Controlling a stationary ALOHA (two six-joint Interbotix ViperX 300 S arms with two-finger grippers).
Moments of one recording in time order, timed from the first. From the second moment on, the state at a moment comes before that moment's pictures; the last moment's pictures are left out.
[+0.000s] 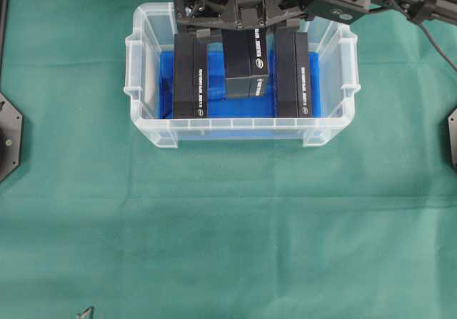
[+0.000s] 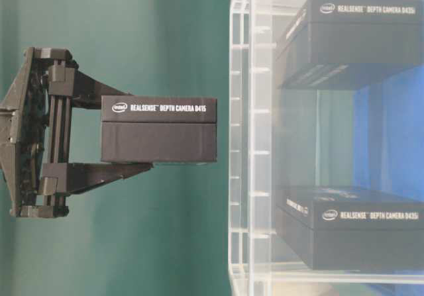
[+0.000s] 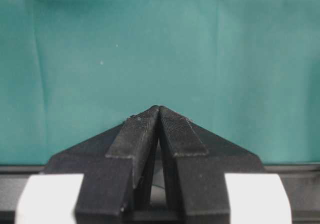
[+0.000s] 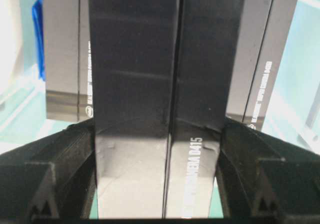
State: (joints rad) left arm -0.10 -0.75 0.39 0.03 1.49 -0.11; right arm -0.18 0.38 -0.67 -0.07 1.76 1.41
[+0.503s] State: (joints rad) left arm -0.10 -0.75 0.39 0.03 1.50 -0.11; right arm -0.18 0.38 -0.67 -0.07 1.76 1.43
